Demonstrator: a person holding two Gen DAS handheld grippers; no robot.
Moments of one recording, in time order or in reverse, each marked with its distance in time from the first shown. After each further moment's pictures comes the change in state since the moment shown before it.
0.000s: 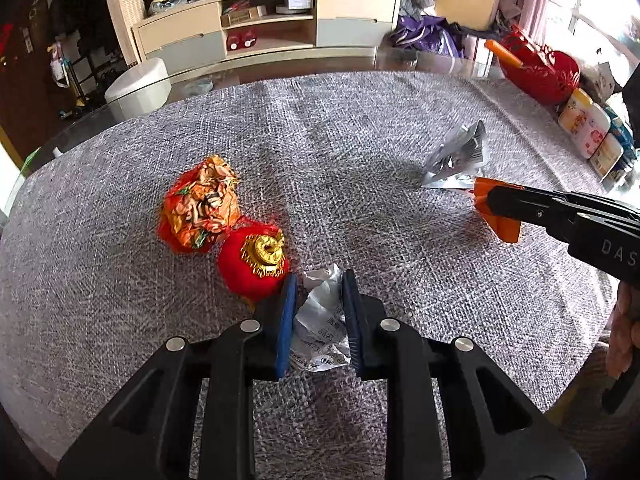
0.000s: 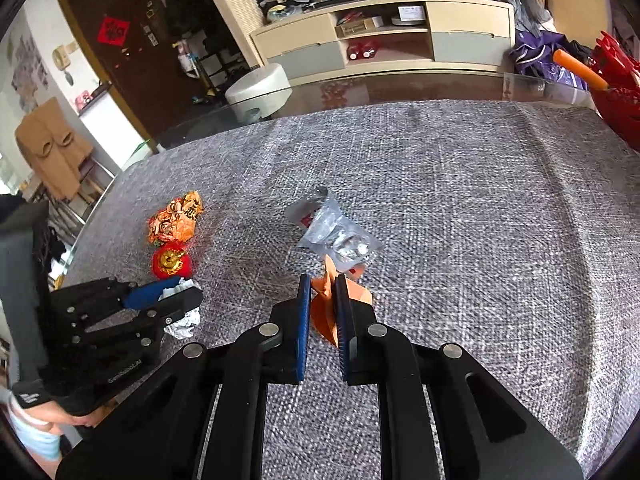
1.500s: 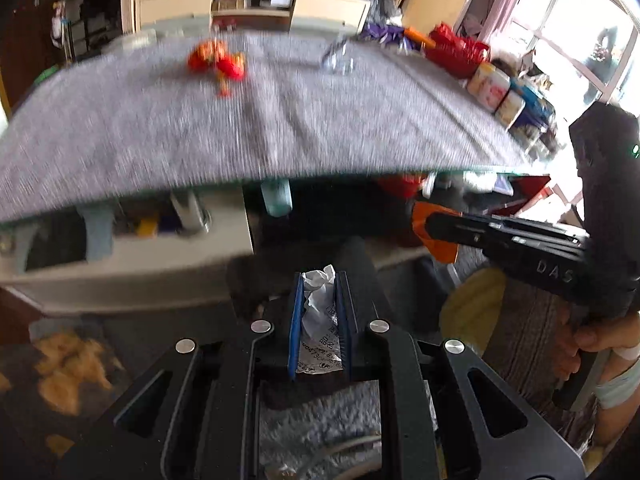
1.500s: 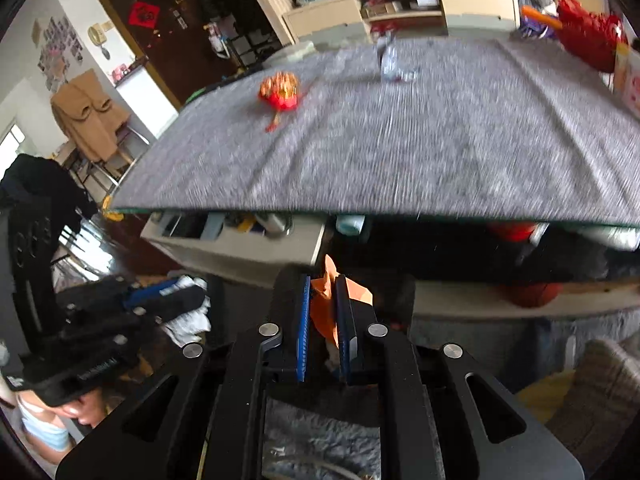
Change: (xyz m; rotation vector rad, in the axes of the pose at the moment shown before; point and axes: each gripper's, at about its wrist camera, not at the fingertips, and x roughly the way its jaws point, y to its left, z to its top) left arm -0.111 -0.037 -0.204 -0.070 0.002 -0.190; right arm -0.079 0.064 -0.188 -0.003 0.064 0.080
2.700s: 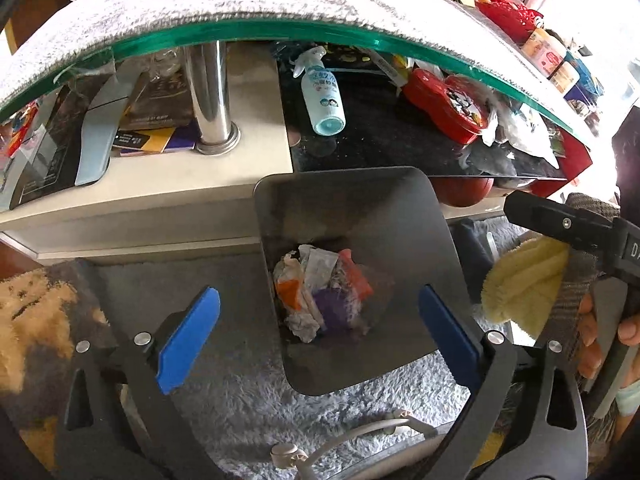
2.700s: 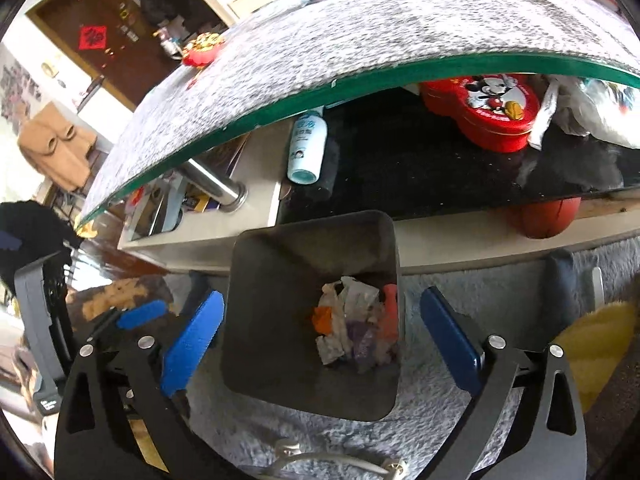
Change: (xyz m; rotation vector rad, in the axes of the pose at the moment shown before) left arm 0.060 0.041 -0.039 -0.078 0.128 0.074; right arm 0.041 -0.050 -0.031 0.193 0.053 -0.019
